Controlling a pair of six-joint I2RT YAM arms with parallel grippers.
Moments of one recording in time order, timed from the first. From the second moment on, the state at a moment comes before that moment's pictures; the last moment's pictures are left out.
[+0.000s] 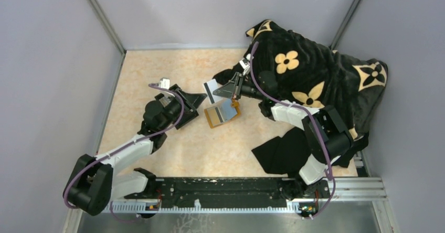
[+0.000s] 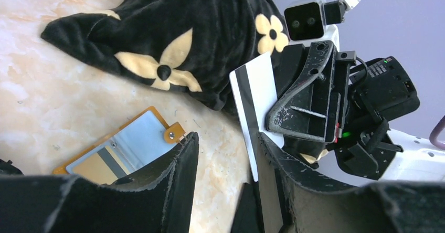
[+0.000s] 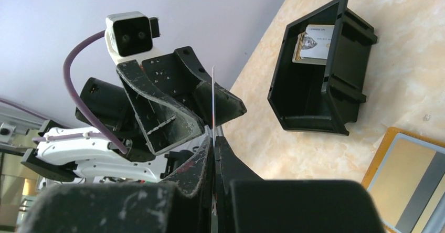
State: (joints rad) left arm -0.45 1.14 0.43 0.77 0.20 -0.85; right arm 0.51 1.65 0.90 0.78 -0.76 1.03
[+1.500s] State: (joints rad) left arm -0.42 1.31 0.37 1.05 0.29 -0.96; right arm 0.52 1.76 0.89 0.86 -0.81 1.09
